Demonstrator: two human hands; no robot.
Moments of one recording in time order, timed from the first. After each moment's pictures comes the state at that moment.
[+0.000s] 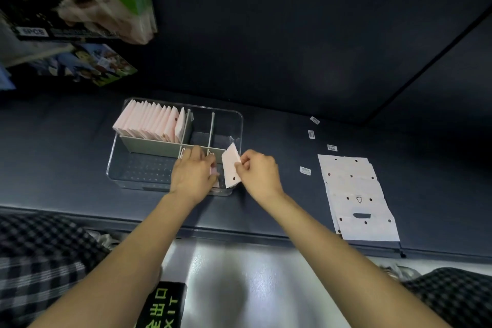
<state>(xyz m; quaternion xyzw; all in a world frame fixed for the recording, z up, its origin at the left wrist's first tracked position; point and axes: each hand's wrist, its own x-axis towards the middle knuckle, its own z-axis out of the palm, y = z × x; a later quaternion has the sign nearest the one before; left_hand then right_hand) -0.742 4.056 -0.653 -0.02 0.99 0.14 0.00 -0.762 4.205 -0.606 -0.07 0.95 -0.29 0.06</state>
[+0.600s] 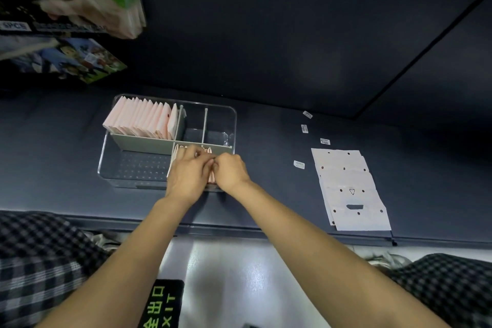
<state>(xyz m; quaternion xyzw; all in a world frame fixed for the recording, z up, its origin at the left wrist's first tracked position) -0.734 4.060 -0.662 -0.02 0.95 0.30 -0.09 -0.768 4.166 -0.626 -0.09 0.95 -0.21 0.19</state>
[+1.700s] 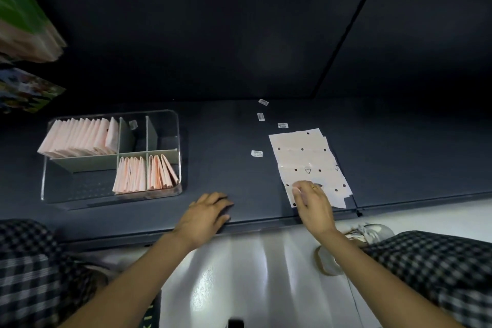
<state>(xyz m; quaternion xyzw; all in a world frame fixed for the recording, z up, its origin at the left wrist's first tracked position) -0.692 4.178 -0.679 0.19 0.95 0.18 0.16 -0.695 4.449 -0.670 0.00 0.96 -0.28 -0.02</state>
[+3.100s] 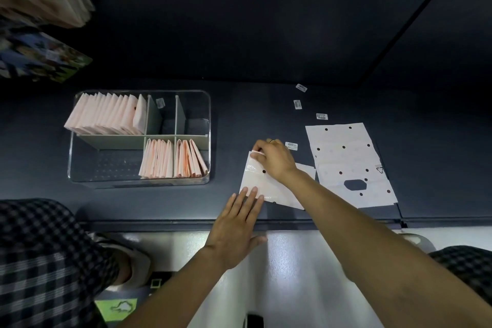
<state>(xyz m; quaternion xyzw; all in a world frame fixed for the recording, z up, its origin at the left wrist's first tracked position) -0.660 4.186 -0.715 0.23 0.96 0.04 0.14 -0.819 4.314 -0.695 -0.12 0.96 -0.19 0.14</state>
